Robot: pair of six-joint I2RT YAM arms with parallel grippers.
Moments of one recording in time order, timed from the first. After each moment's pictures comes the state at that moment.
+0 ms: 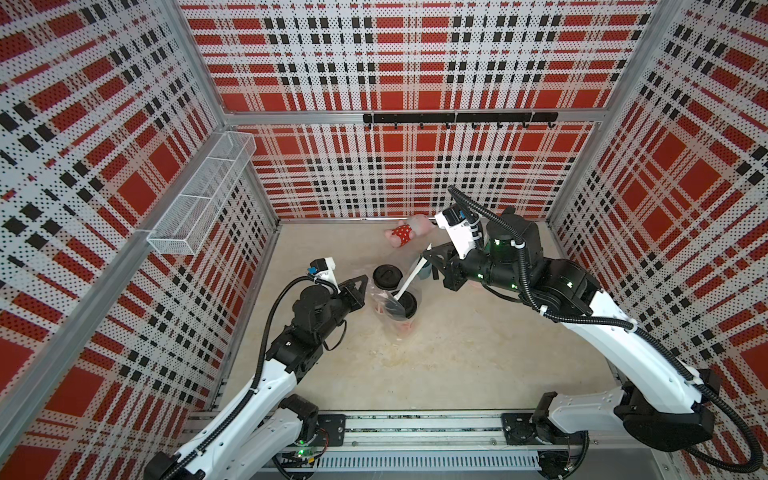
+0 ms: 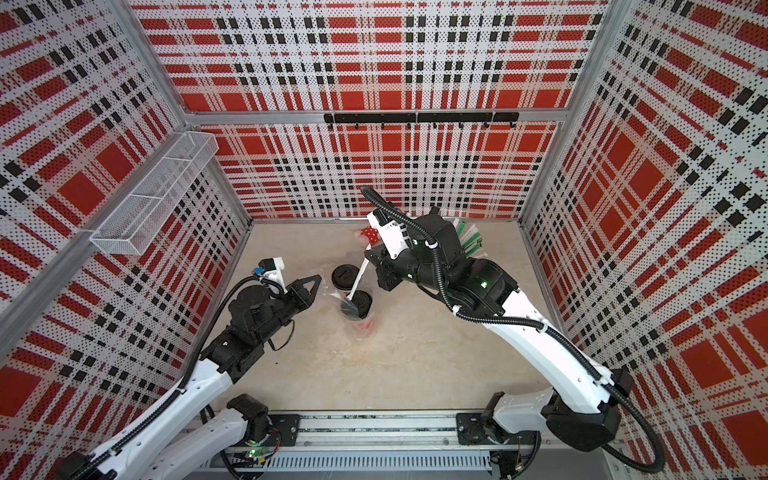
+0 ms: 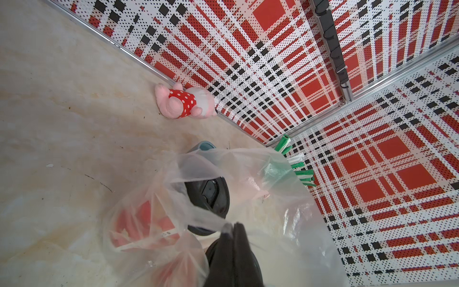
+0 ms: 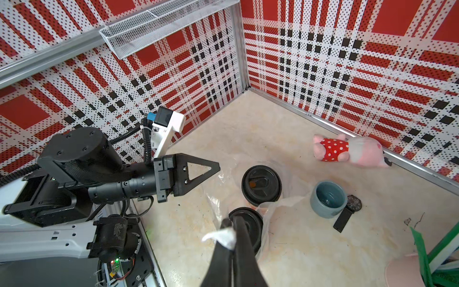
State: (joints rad) left arm -0.45 0.82 0.61 0.01 0.05 -0.87; right arm 0.86 1.31 1.67 -0.72 -0.09 0.16
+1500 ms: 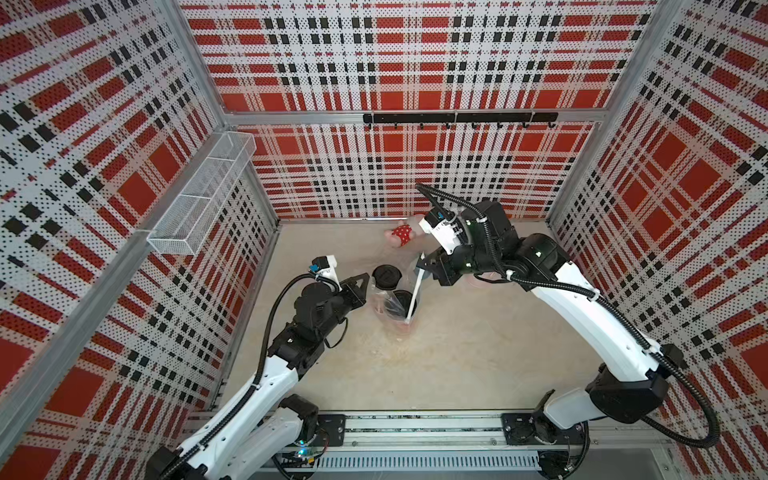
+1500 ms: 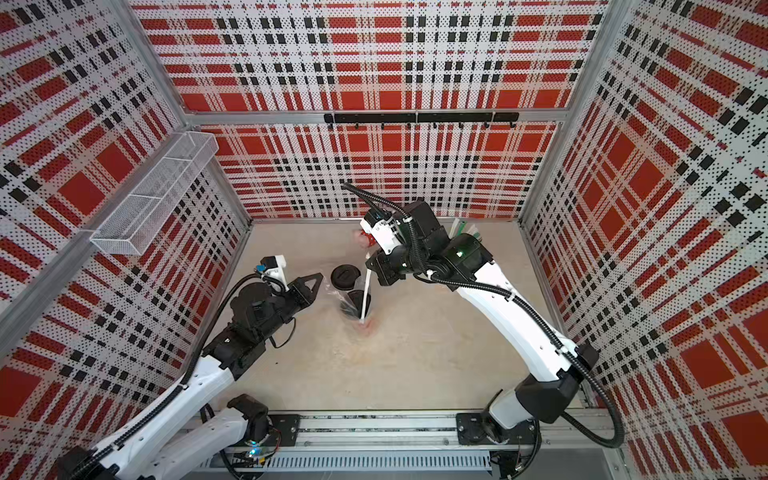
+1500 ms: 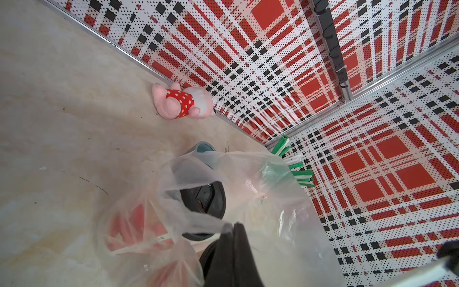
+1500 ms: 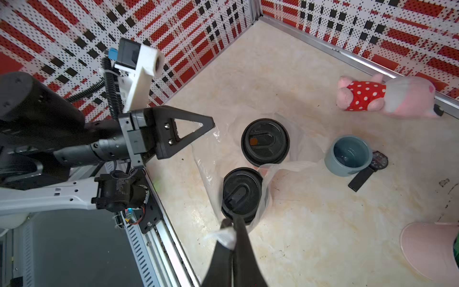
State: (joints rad) left arm -0.45 0.85 0.63 0.02 0.06 -0.87; right arm 0.74 1.51 1.80 -0.95 -0.29 0.09
